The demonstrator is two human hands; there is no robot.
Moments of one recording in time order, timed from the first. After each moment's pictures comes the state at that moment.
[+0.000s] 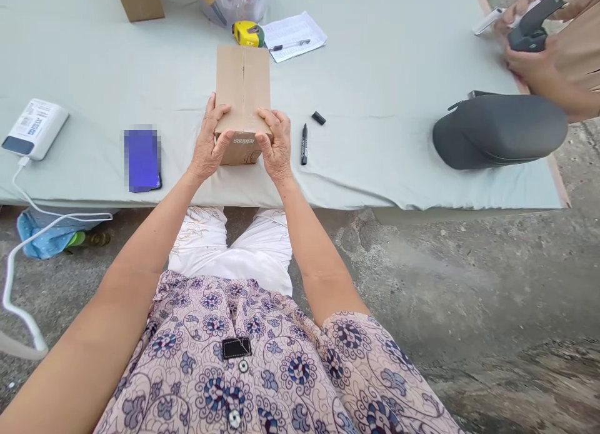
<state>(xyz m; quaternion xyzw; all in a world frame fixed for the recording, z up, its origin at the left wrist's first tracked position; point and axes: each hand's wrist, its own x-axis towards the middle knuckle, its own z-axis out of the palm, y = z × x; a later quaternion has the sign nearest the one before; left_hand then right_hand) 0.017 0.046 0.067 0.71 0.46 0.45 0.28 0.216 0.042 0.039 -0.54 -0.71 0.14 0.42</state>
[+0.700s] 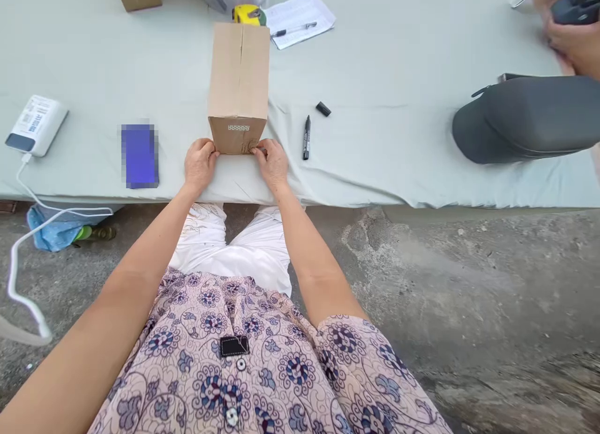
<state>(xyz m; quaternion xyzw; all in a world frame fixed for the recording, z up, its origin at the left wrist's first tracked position) -0.003 0.033 -0.005 0.72 0.58 0.34 0.17 0.218 0.027 -0.006 -0.63 -0.68 0.19 0.33</state>
